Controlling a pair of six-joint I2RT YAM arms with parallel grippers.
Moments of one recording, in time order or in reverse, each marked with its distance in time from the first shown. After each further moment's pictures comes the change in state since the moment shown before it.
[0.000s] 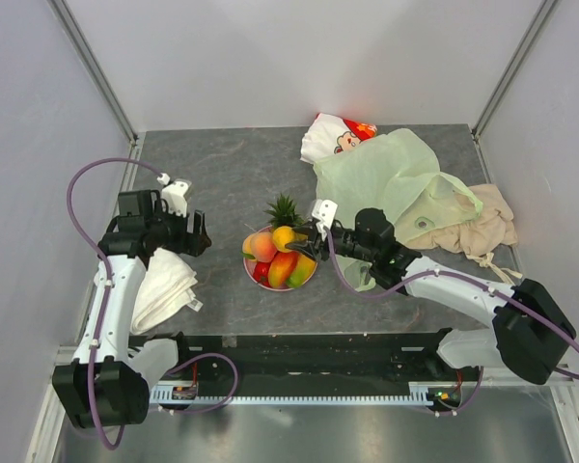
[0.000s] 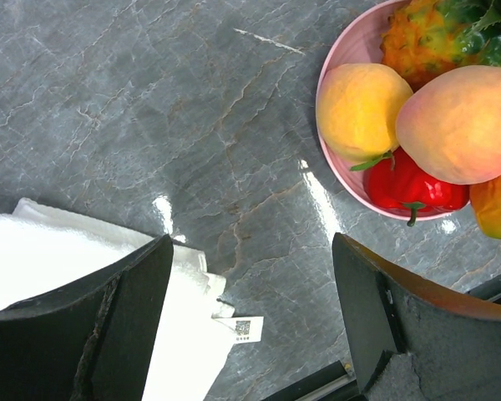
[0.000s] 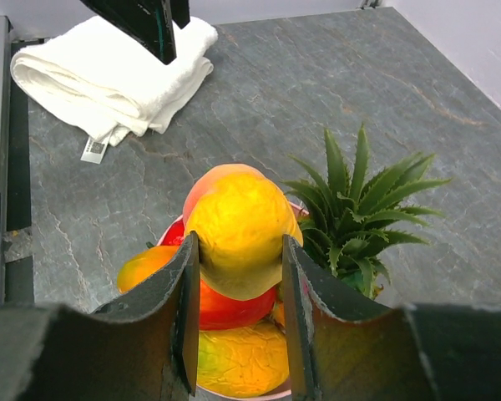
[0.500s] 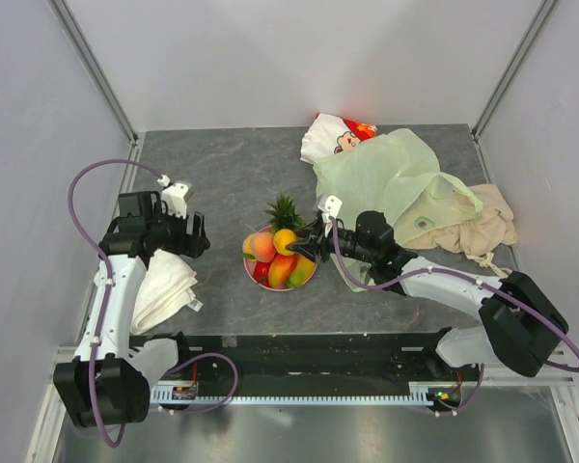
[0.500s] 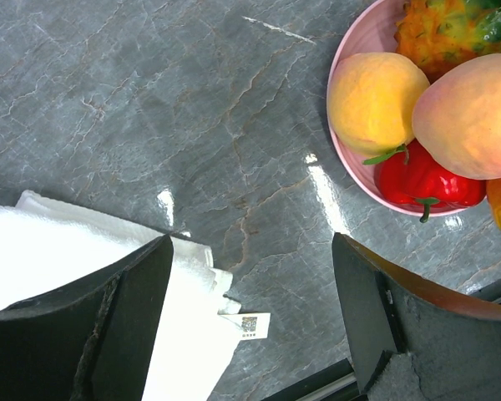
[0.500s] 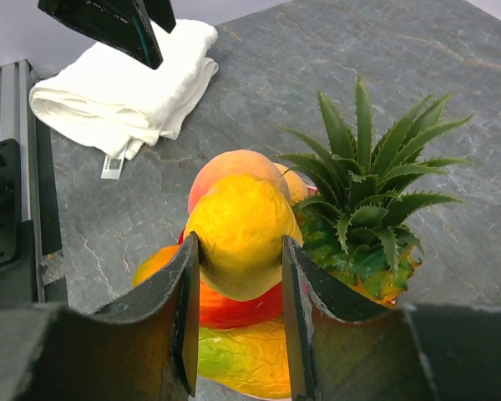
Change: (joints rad) left arm 0.010 0.005 -0.018 0.003 -0.011 0.018; right arm -0.035 0.051 -0.055 0.116 -0.004 0.201
